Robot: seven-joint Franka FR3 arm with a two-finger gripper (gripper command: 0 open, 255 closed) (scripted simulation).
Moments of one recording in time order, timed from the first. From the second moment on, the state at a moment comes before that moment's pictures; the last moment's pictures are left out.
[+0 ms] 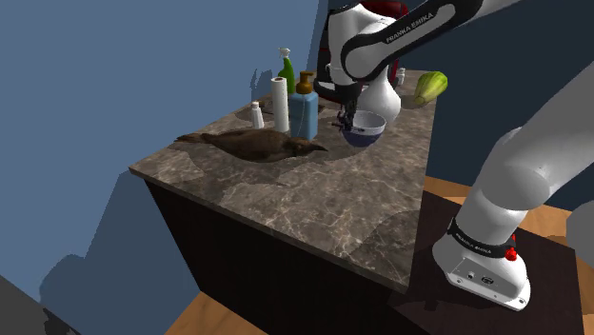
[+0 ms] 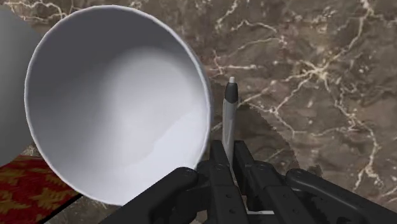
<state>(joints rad) -0.07 -0.32 0.03 -2.43 -0.26 2.09 -0.12</state>
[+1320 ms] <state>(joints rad) -0.19 0.38 -0.08 -1.58 -0.22 2.00 -0.38</state>
